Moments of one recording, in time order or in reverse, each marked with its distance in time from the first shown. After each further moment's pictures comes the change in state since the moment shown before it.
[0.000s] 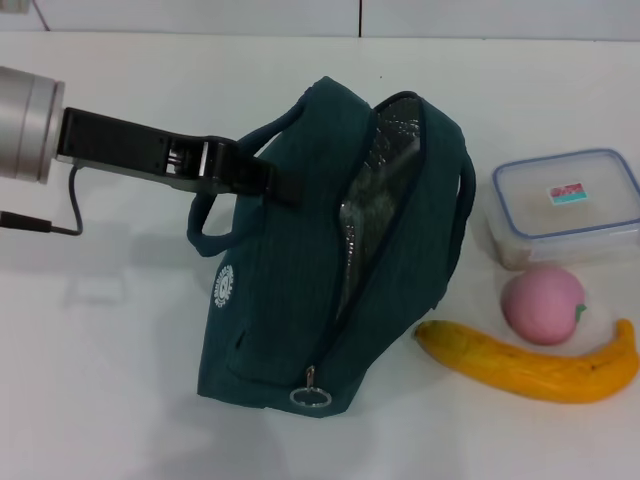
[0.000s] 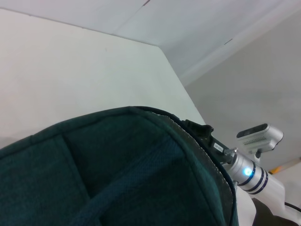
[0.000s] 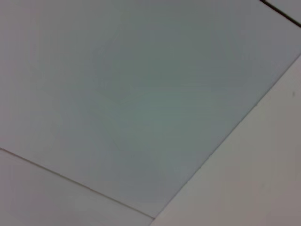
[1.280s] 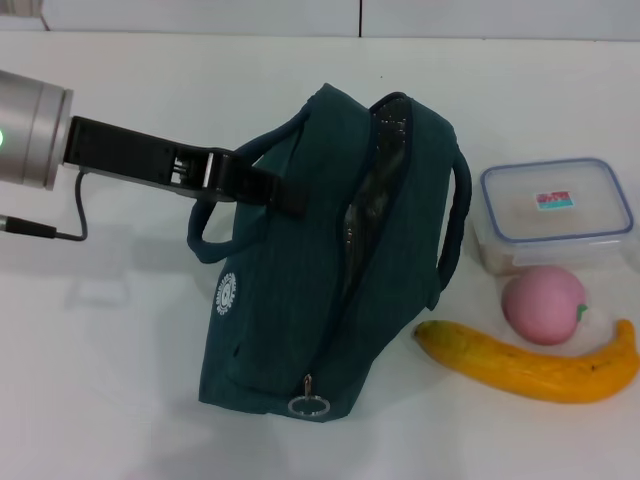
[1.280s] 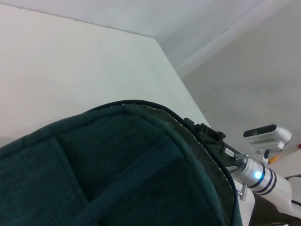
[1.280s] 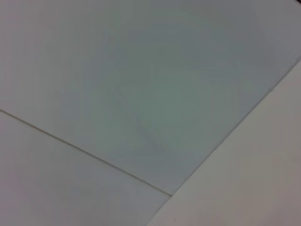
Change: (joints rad) left arm -0.010 0.007 0.015 -0.038 0.002 0.000 0.045; right arm -0.077 -0.019 -0.066 -0.010 0.026 -0.133 -0.021
